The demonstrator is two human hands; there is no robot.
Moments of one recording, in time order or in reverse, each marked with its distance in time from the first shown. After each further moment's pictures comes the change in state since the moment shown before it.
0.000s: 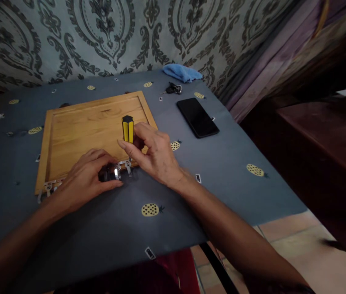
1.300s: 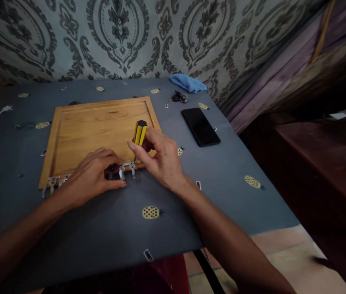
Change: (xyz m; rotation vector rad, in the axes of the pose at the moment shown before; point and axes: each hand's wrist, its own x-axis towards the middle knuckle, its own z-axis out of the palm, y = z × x) left_hand 0.003 0.001 -0.002 0.005 -0.005 0.019; right_hand -0.003 0.005 0.004 0.096 -0.014 0.149
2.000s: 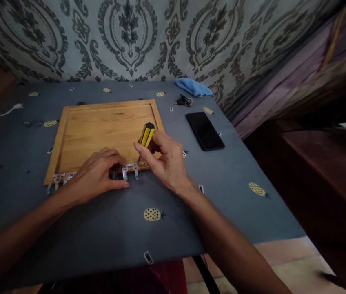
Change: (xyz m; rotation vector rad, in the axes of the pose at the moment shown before) left_hand 0.001 -0.002 0.002 -0.017 0.006 -0.013; right_hand 0.001 -0.004 -0.002 0.008 -0.004 0.008
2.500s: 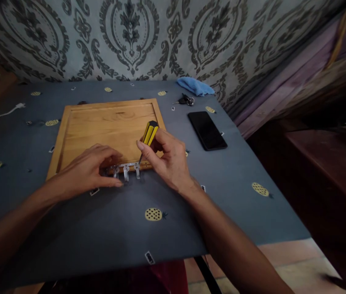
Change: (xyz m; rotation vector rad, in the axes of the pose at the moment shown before) left_hand -0.003 -0.016 -0.017 -0.030 -0.033 0.000; right_hand 0.001 0.001 0.000 0.028 0.002 -0.005
